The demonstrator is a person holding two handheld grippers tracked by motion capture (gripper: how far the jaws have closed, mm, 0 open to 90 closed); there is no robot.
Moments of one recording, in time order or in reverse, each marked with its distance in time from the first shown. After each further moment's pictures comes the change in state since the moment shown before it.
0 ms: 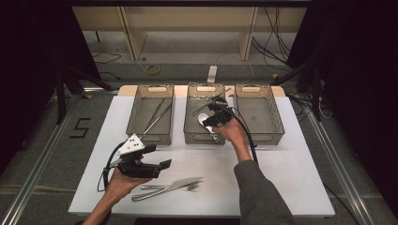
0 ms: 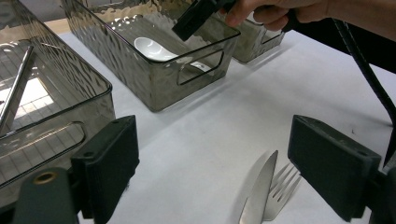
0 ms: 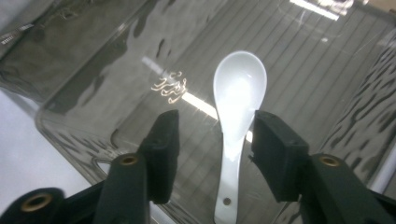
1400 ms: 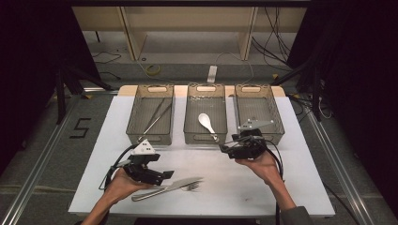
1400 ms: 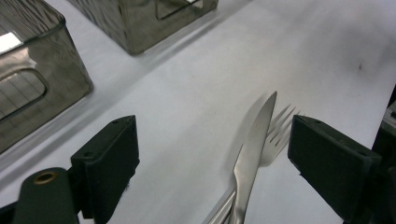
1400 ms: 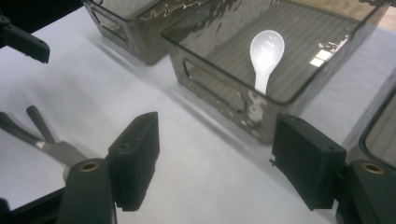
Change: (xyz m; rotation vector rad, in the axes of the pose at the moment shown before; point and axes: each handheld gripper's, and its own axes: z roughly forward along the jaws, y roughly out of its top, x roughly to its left) left arm -0.006 -0.007 0.017 0.285 -0.025 0.064; right arm 0.011 -0.125 -0.093 -0.272 0.114 -0.081
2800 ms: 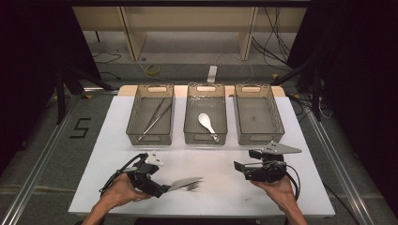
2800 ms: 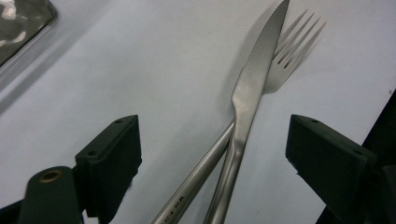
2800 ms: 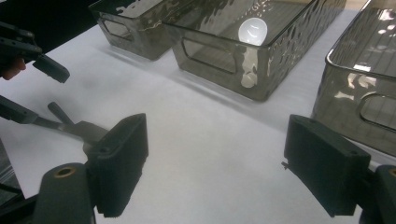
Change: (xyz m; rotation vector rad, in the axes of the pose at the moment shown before) left arm -0.013 -0.010 0.011 0.252 0.032 0.071; right arm 0.004 -0.062 -0.040 -0.132 -0.010 0.089
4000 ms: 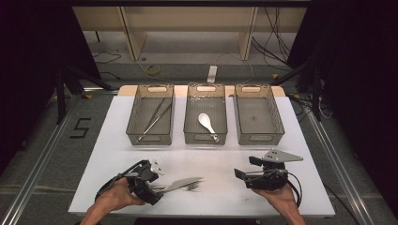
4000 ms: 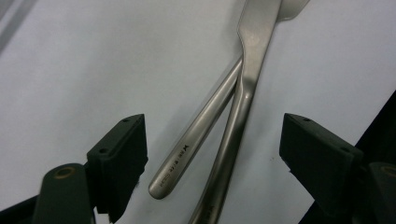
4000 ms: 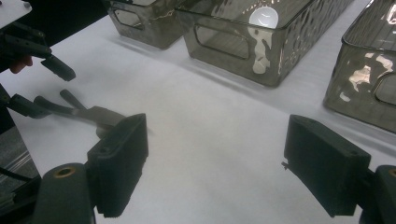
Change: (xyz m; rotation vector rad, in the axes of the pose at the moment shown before) left arm -0.009 -0.011 0.007 0.198 0.067 0.102; right arm 0.010 -0.013 -0.007 0.017 0.016 -0.004
